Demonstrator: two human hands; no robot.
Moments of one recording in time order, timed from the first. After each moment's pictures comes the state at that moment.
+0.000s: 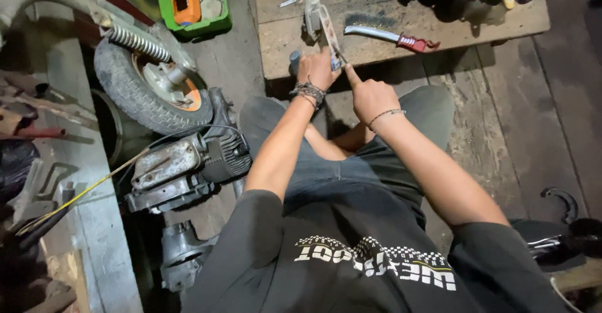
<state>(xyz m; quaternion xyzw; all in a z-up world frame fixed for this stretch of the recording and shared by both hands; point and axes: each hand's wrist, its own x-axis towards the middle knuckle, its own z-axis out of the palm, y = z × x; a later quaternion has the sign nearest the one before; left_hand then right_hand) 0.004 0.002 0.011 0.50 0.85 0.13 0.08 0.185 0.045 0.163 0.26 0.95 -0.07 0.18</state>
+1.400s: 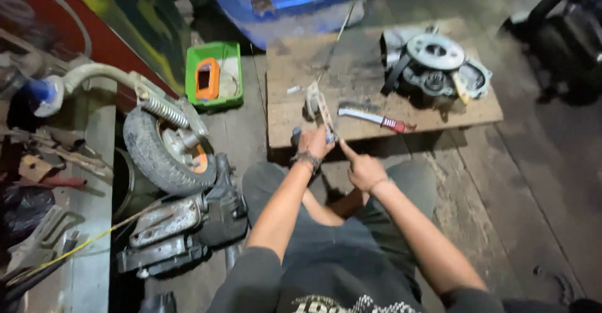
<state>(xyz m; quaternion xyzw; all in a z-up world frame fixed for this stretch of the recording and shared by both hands) 0.005 -0.011 0.062 0.46 0.86 0.17 0.12 0.194 0.041 0.176 0.29 0.93 -0.15 0.15</state>
